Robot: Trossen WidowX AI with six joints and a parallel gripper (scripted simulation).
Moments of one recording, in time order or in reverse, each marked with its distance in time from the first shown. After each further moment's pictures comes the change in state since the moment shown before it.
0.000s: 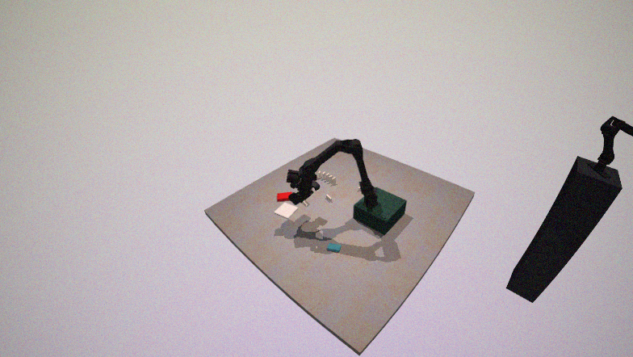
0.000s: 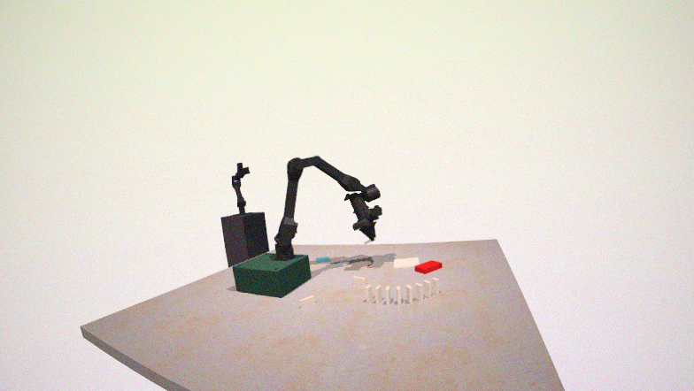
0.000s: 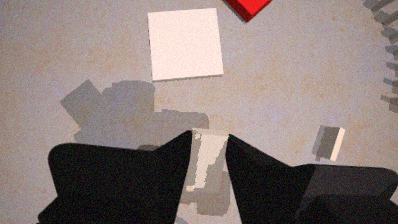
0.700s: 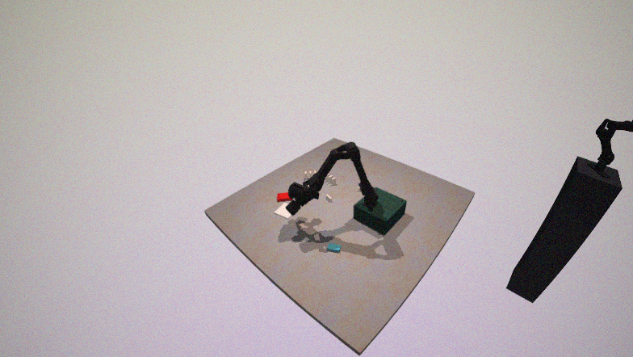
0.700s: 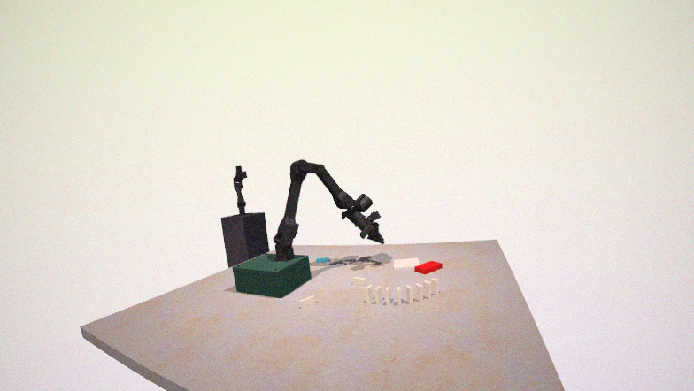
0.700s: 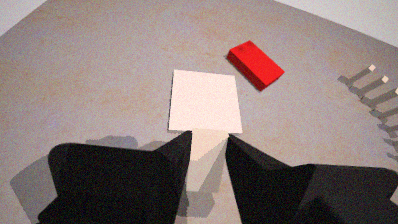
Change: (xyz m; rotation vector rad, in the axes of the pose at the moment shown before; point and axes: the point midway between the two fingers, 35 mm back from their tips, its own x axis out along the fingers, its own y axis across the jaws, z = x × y) arm 0.032 0.036 0.010 -0.141 -0.438 -0.004
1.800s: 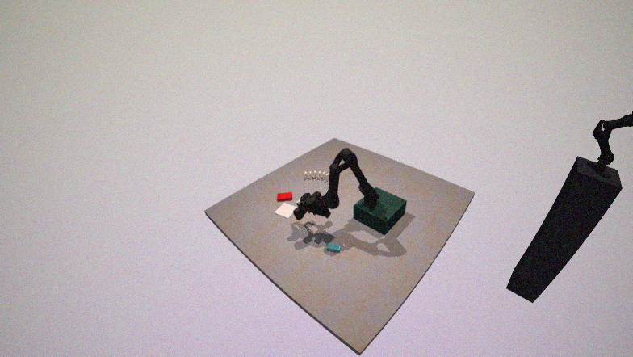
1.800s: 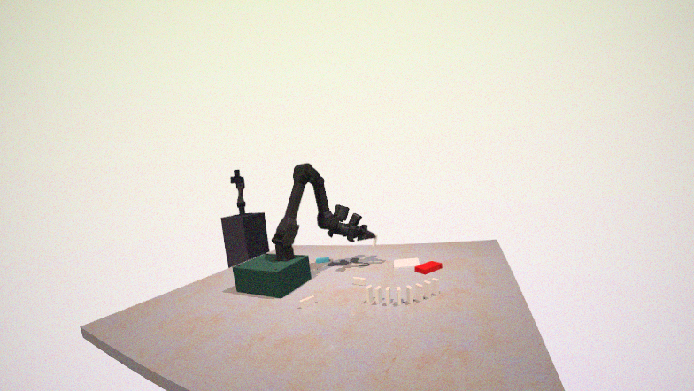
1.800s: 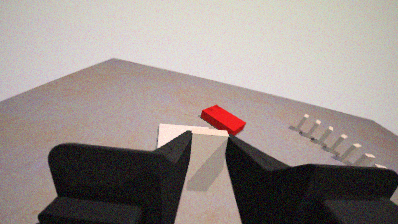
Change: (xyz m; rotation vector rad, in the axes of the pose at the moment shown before) arm -0.038 -0.003 -0.021 0.026 -0.545 -0.111
